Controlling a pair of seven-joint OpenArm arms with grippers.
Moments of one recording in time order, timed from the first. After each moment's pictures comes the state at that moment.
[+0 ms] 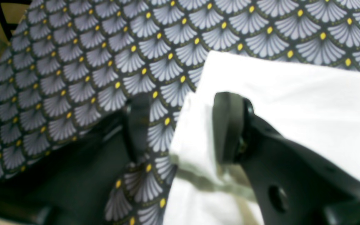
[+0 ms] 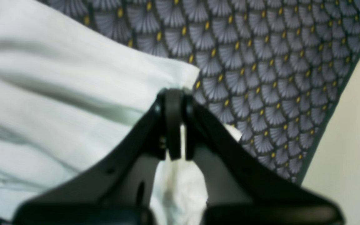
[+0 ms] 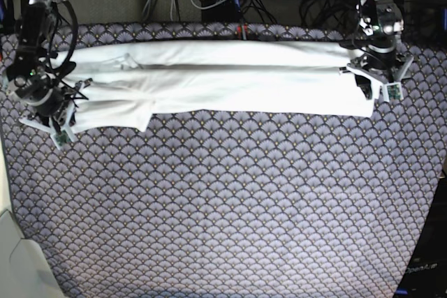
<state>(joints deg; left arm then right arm) 18.4 -8.2 -18.5 88.0 -2.2 -1.1 14.0 -6.4 16.4 20.3 97.2 -4.4 40.2 -43.9</state>
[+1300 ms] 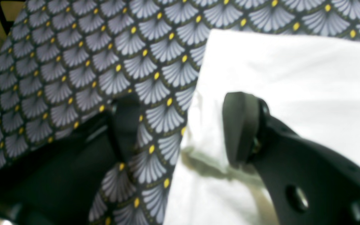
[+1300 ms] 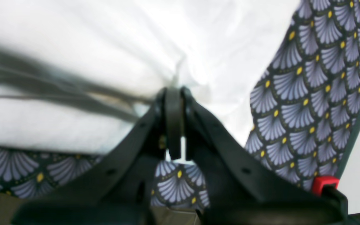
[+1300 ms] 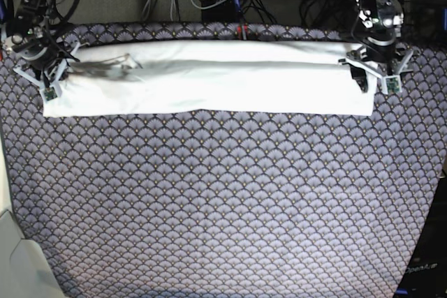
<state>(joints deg) 21.0 -8.6 -18.2 88.5 -2.2 -1.5 13.2 -17.0 10.9 30.6 96.9 -4.3 40.1 -42.8</state>
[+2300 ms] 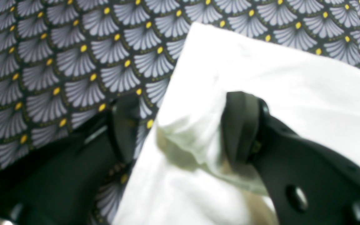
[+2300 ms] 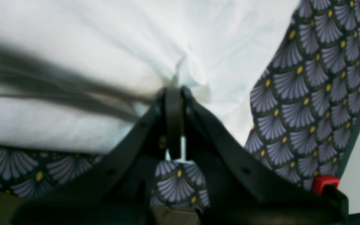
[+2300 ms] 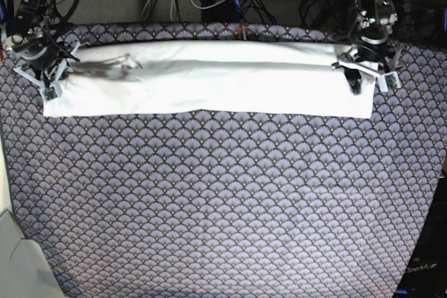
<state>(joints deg) 20.3 -8.6 -15.3 83.9 -14.0 -1.1 9.5 -17.0 11.0 30.6 96.9 -4.3 40.2 -42.8</state>
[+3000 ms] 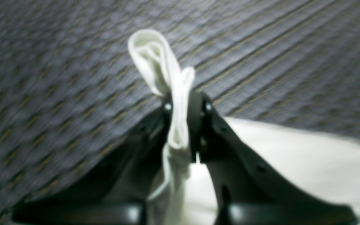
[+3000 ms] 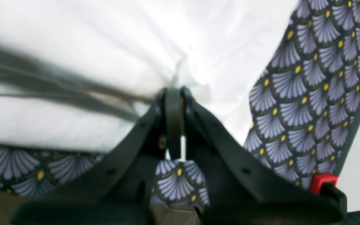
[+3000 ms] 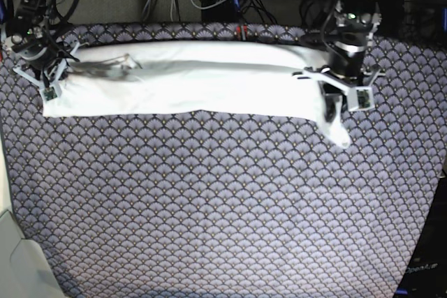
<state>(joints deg) 24.2 -6.1 -1.9 108.5 -12.8 -0.8 13.6 -16.8 11.0 30.6 96.9 -4.3 40.1 -43.0</state>
